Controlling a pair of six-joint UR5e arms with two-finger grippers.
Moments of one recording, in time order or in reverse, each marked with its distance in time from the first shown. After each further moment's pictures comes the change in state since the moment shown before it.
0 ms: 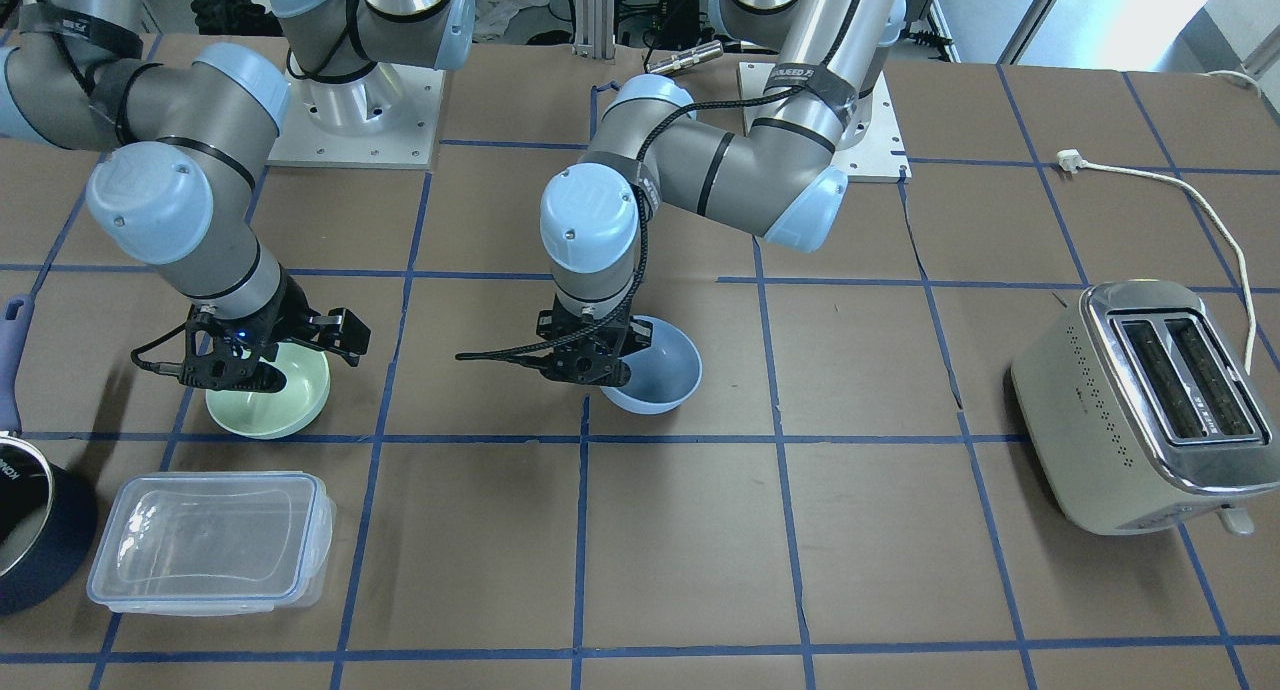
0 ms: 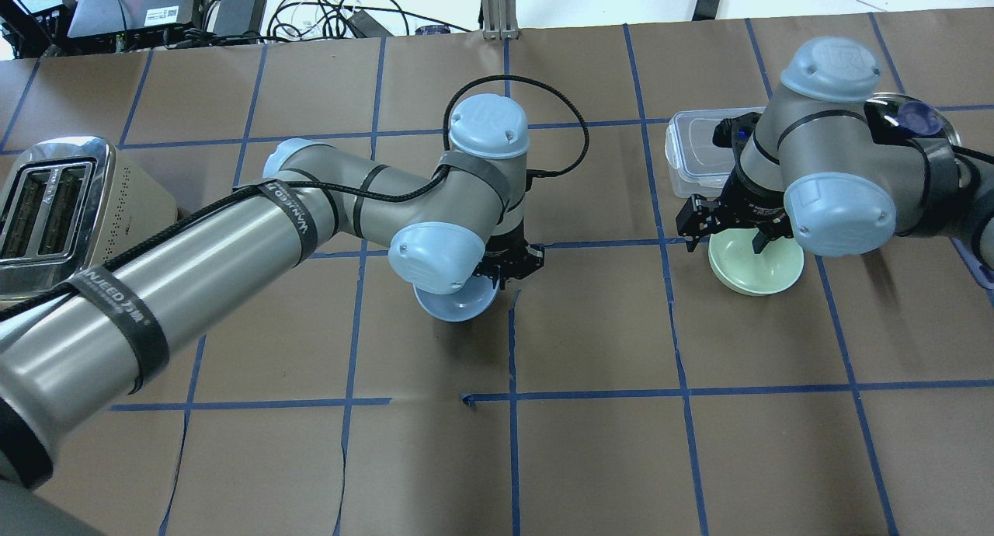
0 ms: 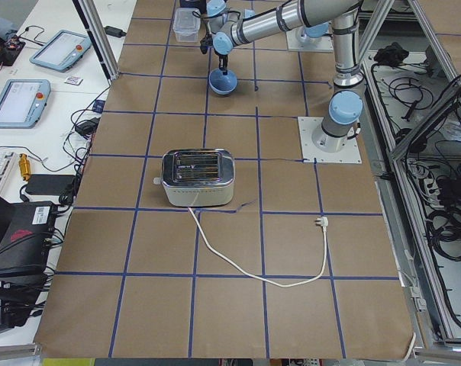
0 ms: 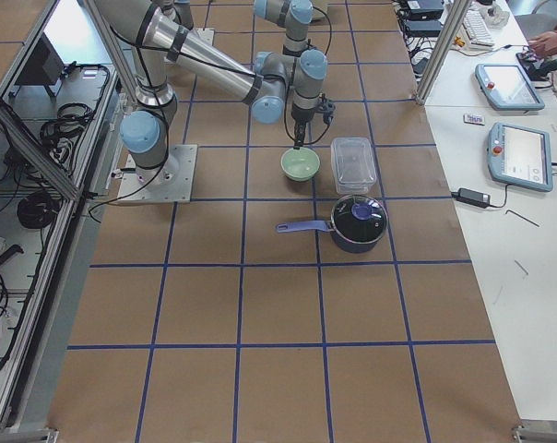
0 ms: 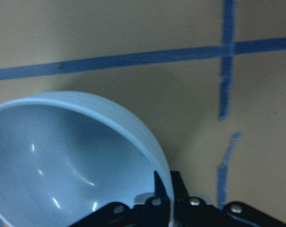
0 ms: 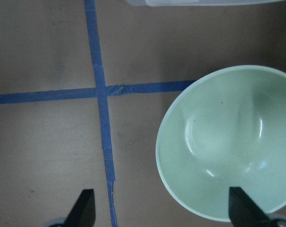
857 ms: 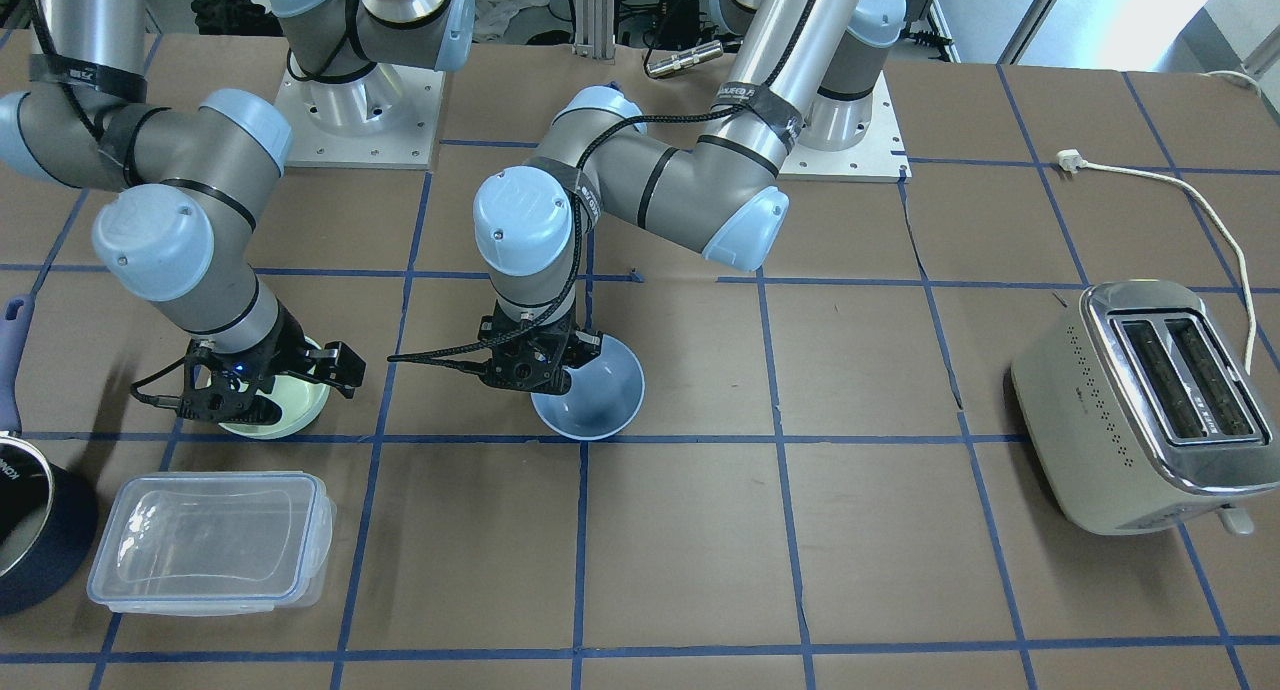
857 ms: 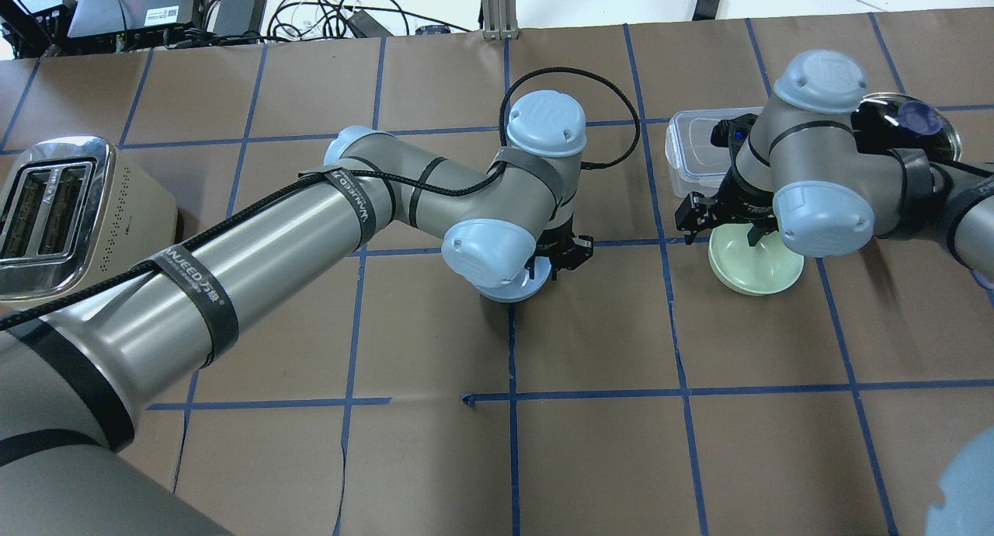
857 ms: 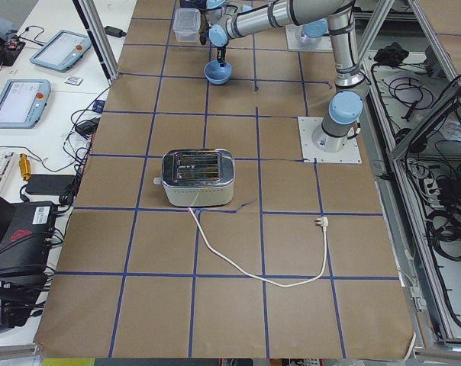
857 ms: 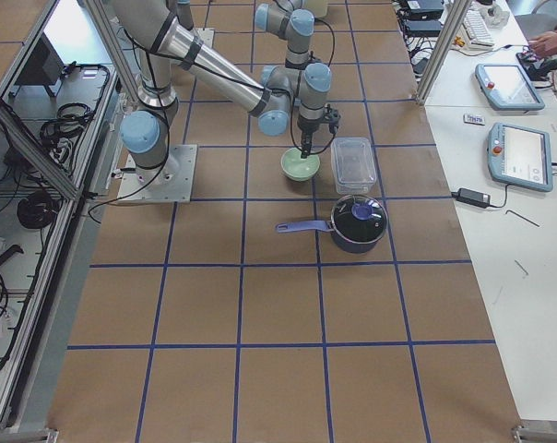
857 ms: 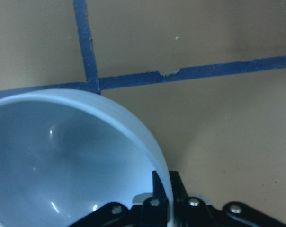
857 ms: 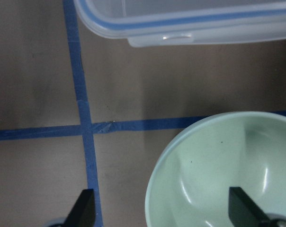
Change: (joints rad) left arm -0.053 -0.055 0.089 0.013 -0.009 -0.044; right arm -0.011 0.082 0.001 -0.118 0.002 -0.015
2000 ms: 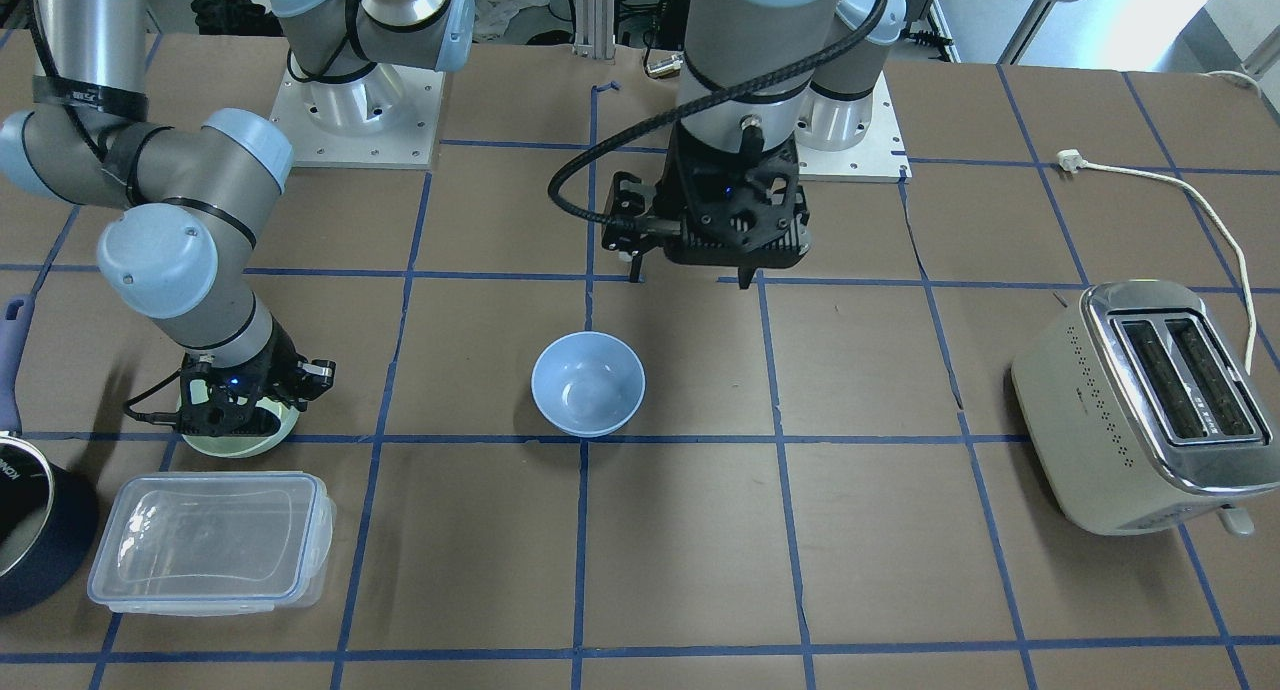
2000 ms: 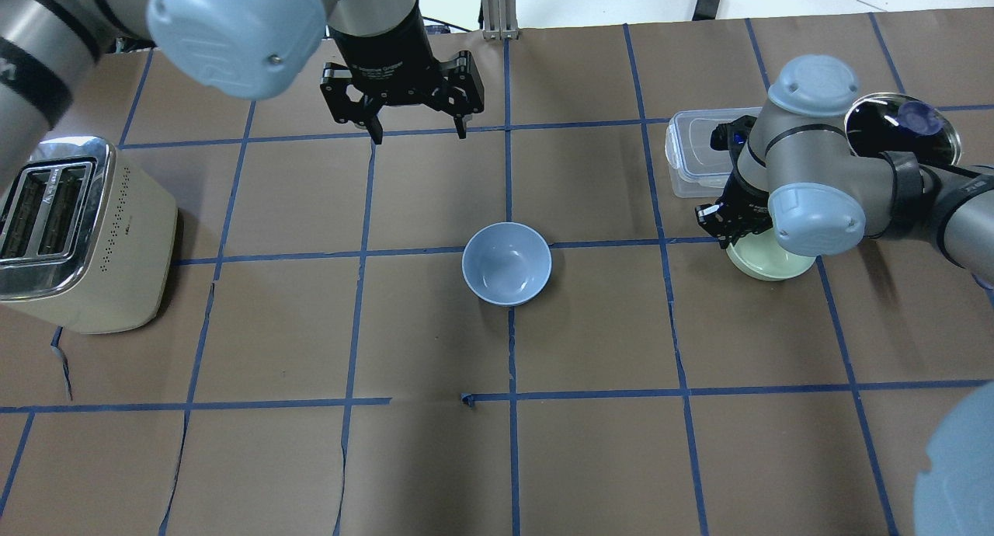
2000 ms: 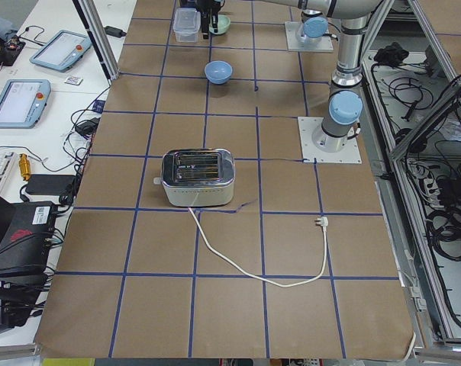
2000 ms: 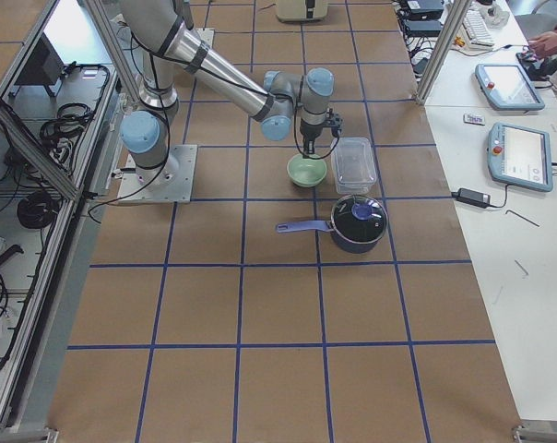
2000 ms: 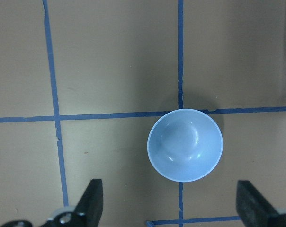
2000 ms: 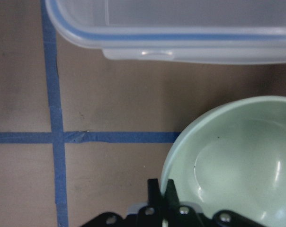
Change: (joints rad) left arm 0.251 0.316 0.244 -0.487 0.020 0.126; right arm -0.006 0.025 -0.010 -0.029 -0.060 -0.089
